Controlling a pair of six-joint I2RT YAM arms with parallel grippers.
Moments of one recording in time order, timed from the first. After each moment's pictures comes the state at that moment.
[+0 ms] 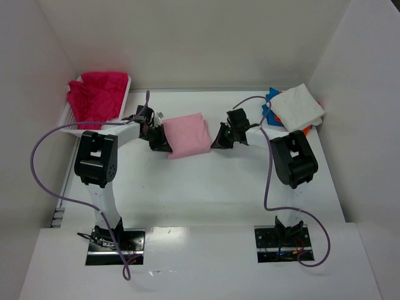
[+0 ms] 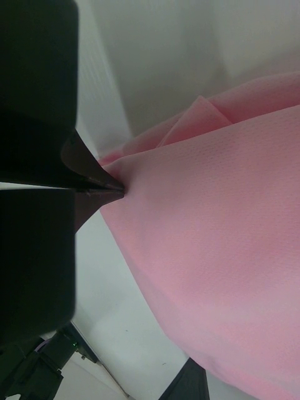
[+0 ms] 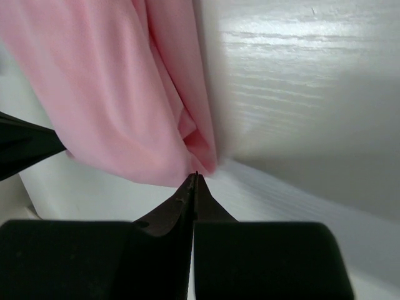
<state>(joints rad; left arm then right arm) -0.16 1.97 1.29 -0.46 0.50 -0.45 0.37 1.94 1.20 -0.13 -0.34 0.69</state>
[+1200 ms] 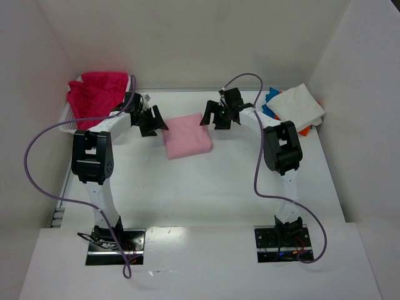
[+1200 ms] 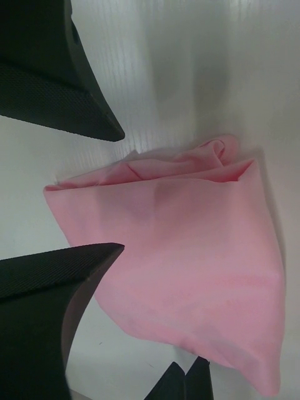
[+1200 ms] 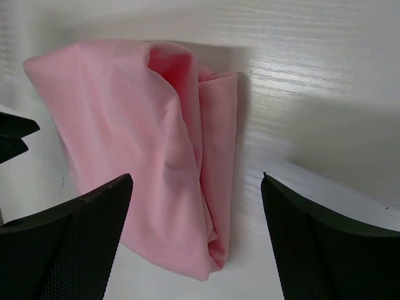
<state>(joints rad) -0.07 2.00 1.46 -0.42 0.41 -0.46 0.34 2.20 1.68 -0.30 -0.36 0.49</state>
